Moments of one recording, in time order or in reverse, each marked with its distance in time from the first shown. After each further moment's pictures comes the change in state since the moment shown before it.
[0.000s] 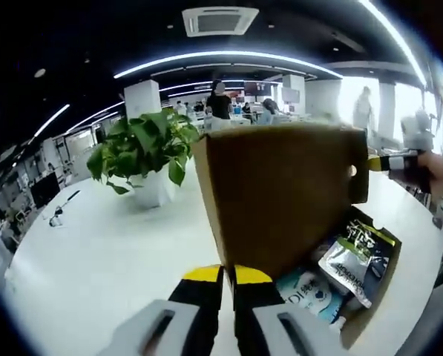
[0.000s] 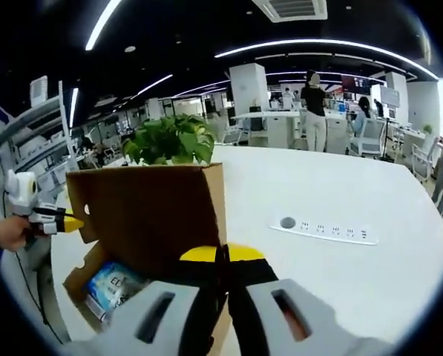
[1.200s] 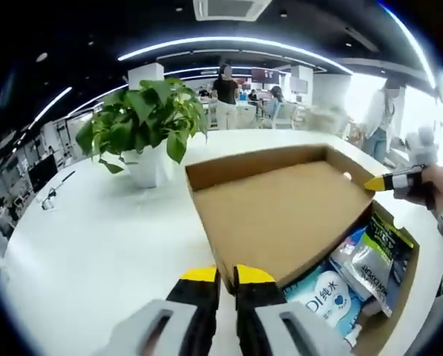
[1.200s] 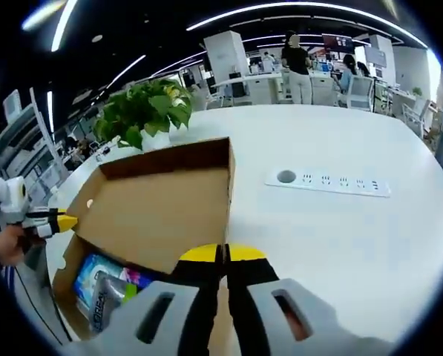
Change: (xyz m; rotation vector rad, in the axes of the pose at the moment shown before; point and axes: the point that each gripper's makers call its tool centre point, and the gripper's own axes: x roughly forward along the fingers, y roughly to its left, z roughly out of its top) left arm 0.049 0.012 -0.020 -0.054 0.090 -0.001; right arm 0.040 -0.007 -0.061 0.127 0.189 -0.060
